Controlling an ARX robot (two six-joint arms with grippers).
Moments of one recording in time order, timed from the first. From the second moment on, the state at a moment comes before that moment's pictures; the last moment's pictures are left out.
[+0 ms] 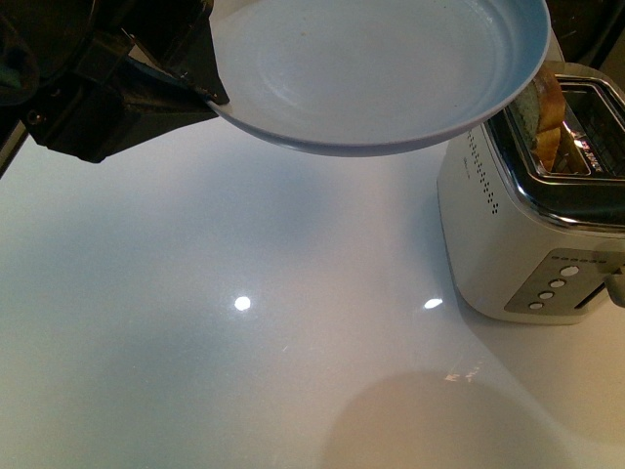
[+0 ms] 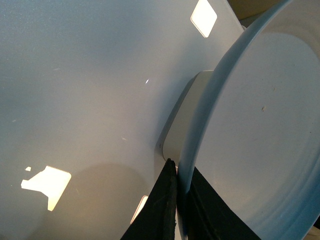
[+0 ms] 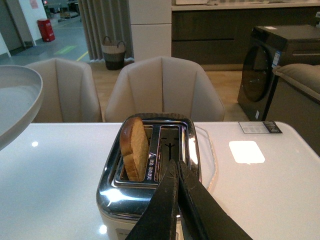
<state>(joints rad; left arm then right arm) -0.50 1.46 0.87 -0.18 0.04 -1.13 0.00 0.42 0.02 0.42 0.00 0.00</state>
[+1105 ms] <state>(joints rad) -0.50 1.46 0.87 -0.18 0.04 -1.13 0.00 0.01 0.02 0.00 0.00 0.00</state>
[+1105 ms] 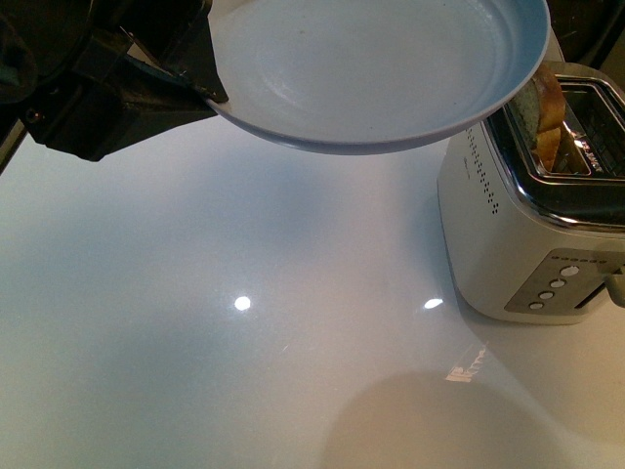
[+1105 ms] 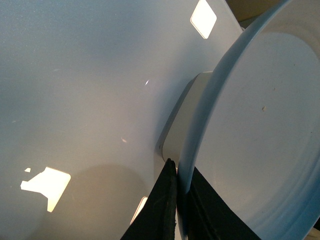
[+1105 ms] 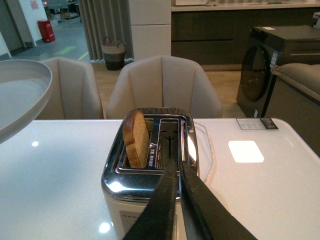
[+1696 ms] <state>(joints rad) -0.45 1.45 0.90 -0.26 -0.01 -1.04 0.00 0.01 0.02 0.00 0.00 0.00</state>
